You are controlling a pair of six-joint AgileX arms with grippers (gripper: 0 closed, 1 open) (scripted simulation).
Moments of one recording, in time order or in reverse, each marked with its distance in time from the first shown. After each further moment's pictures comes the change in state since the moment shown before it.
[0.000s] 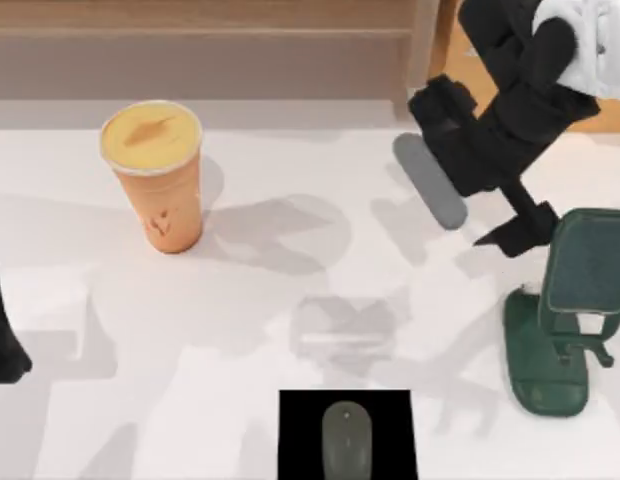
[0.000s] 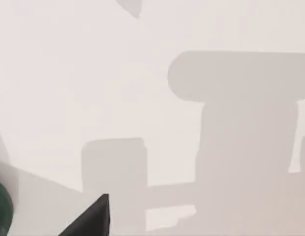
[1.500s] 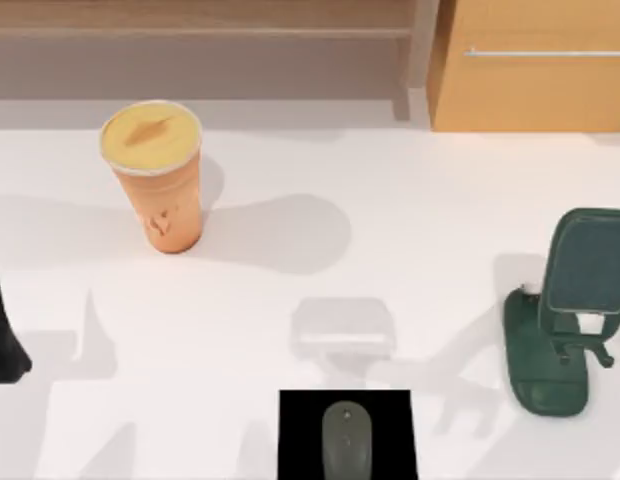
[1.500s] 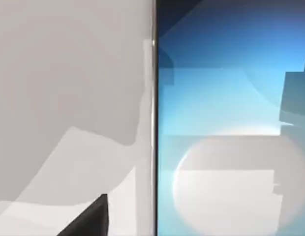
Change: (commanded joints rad) left arm 0.000 0.000 0.000 0.000 0.000 0.000; right arm -0.918 0.082 -0.074 -0.137 0.098 0.821
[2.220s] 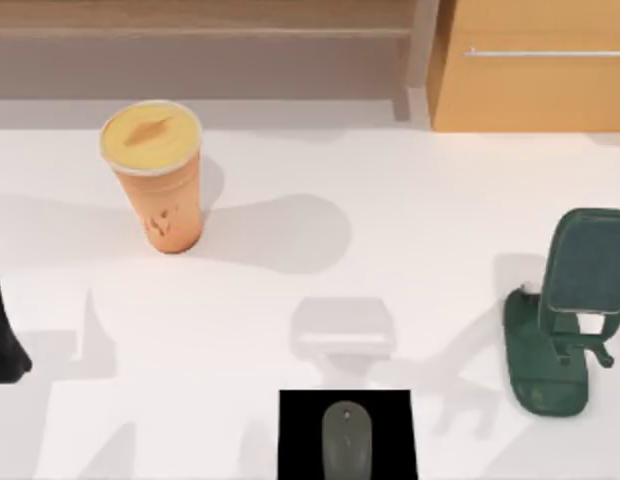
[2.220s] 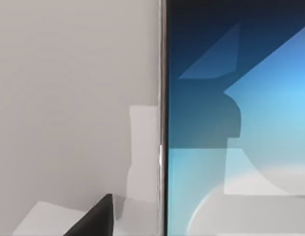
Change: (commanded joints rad) left arm 0.000 0.000 0.000 0.000 0.000 0.000; right arm 0.000 0.050 -0.072 0.122 0.000 0.001
